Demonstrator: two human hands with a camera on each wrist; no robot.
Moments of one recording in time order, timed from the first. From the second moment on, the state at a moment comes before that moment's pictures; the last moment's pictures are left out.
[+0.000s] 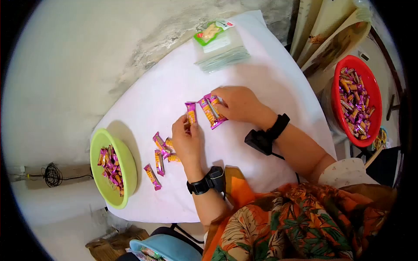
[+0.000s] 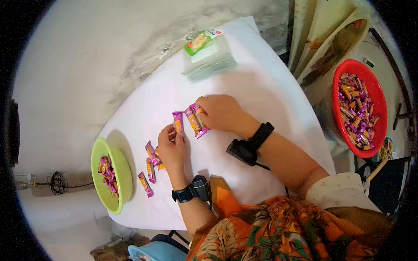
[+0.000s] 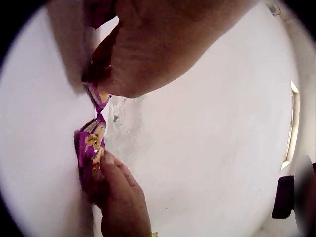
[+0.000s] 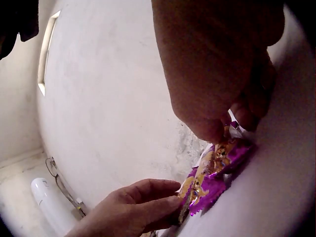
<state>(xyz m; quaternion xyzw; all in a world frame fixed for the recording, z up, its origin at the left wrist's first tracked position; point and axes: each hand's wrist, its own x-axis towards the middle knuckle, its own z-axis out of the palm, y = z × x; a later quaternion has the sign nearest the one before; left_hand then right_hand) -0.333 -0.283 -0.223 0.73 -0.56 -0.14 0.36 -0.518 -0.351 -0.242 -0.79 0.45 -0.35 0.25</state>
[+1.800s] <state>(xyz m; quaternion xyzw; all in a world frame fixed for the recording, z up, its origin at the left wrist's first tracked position) -0.267 -0.253 -0.213 0.72 -0.67 0.09 0.11 -0.517 -0.351 -0.239 -0.80 0.44 -0.35 0.23</state>
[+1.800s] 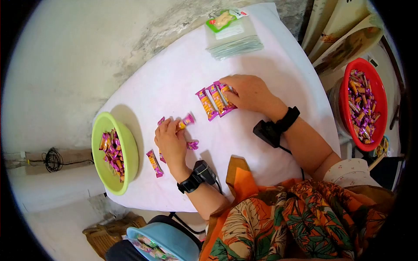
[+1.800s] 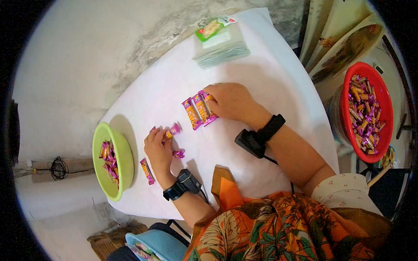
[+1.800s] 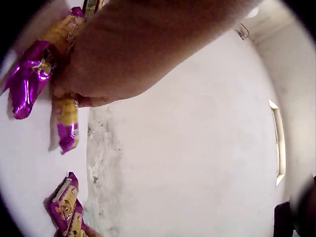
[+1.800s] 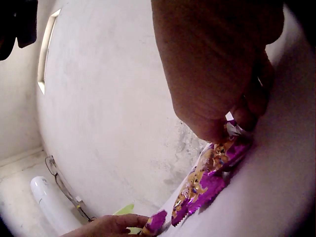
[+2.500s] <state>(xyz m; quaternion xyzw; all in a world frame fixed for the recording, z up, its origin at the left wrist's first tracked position) -0.321 -0.272 -0.216 0.77 -0.52 -0.19 0.33 -0.513 -0.351 -0.245 -0.79 0.44 -0.37 0.21</state>
